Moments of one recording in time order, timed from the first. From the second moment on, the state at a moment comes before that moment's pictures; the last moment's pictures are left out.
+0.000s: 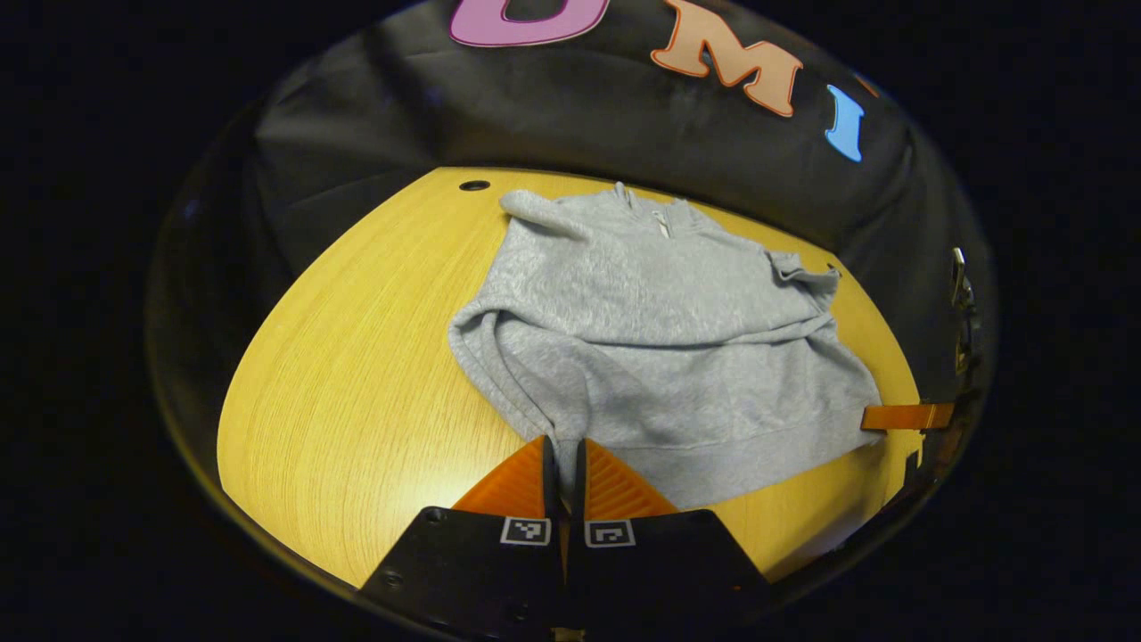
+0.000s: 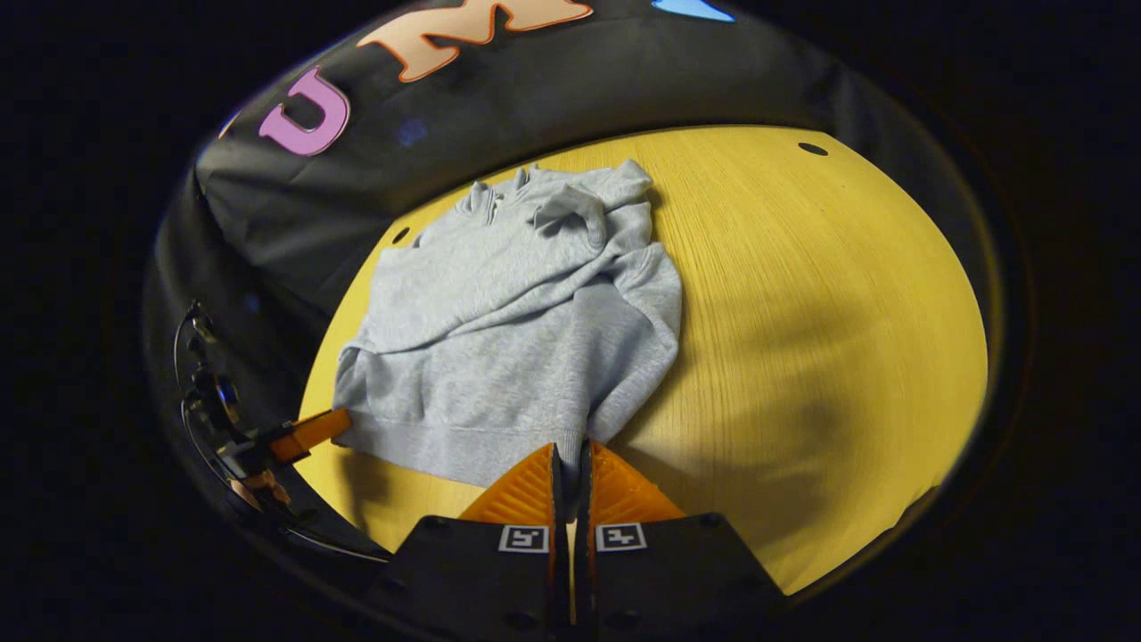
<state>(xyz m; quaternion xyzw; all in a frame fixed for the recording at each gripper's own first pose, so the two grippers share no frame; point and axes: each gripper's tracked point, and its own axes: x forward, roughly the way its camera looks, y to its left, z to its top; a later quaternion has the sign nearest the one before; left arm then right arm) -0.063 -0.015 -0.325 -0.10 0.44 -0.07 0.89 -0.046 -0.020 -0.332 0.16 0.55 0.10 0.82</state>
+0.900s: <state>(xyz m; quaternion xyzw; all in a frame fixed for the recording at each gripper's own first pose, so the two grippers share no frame) 0.027 -0.004 -0.255 -0.17 0.39 -0.09 0.90 0.057 -0.006 -0.253 0.32 0.48 0.09 0.81</state>
